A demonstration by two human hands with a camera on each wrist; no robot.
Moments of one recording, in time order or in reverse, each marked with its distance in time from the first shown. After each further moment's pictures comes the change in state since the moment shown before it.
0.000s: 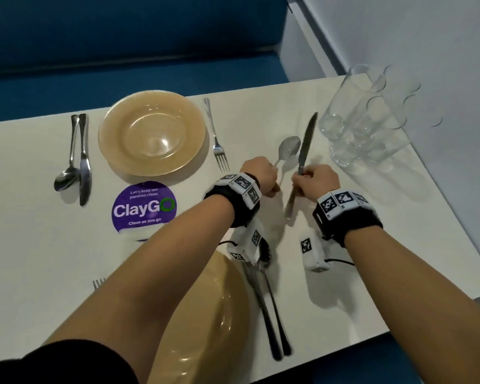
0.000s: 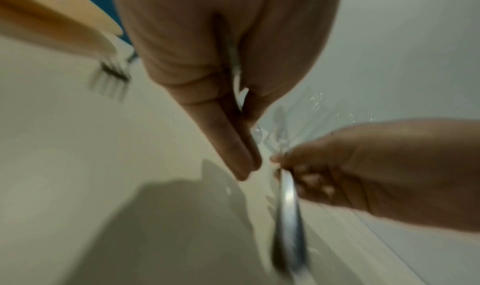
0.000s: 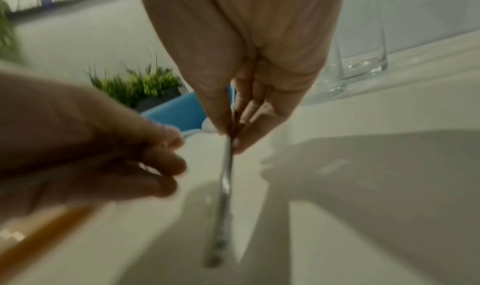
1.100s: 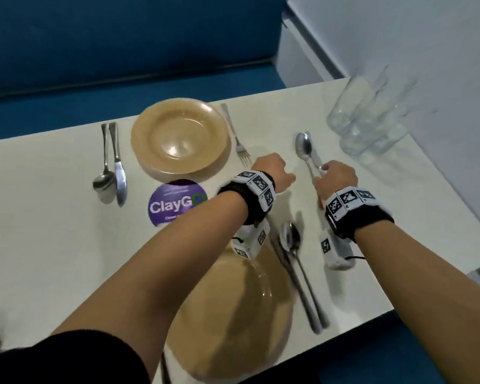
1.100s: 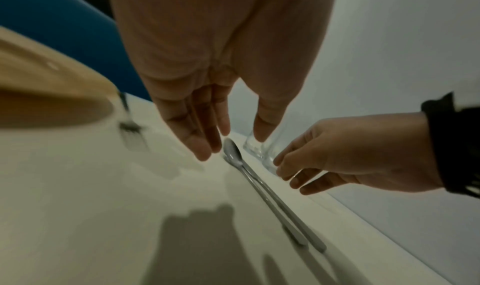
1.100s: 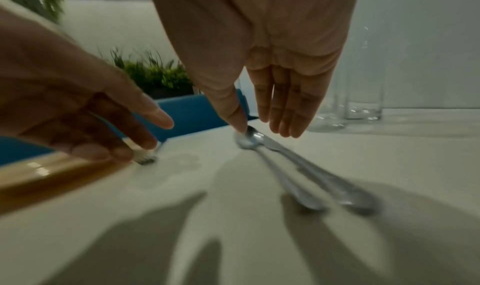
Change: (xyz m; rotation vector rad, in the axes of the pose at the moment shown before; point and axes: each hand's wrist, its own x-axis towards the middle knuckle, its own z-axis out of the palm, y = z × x) left_hand -0.052 -0.017 -0.040 0.424 0.039 0.241; right_hand -0.056 -0.019 0.010 -0.359 0.177 0.063
